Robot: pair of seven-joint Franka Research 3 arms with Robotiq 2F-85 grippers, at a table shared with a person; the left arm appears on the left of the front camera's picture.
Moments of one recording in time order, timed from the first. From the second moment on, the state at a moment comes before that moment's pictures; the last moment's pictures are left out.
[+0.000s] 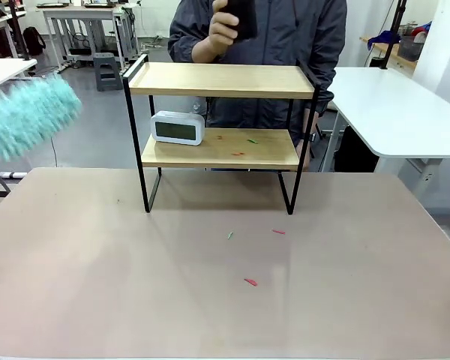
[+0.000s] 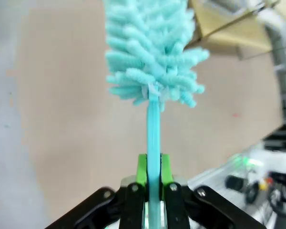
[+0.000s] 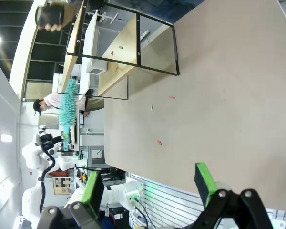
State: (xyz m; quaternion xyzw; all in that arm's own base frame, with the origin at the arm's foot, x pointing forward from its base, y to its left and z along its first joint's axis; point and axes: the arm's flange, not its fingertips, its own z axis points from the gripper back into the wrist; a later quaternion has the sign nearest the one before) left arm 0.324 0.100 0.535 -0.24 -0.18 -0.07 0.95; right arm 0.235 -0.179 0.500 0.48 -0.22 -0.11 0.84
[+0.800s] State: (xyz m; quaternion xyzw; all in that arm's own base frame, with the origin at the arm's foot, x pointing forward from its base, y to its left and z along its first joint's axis) left arm 0.323 0.100 0.538 -0.24 -0.18 -0.07 0.95; right arm 0.235 -0.179 0.500 0.47 -0.22 -0.11 0.84
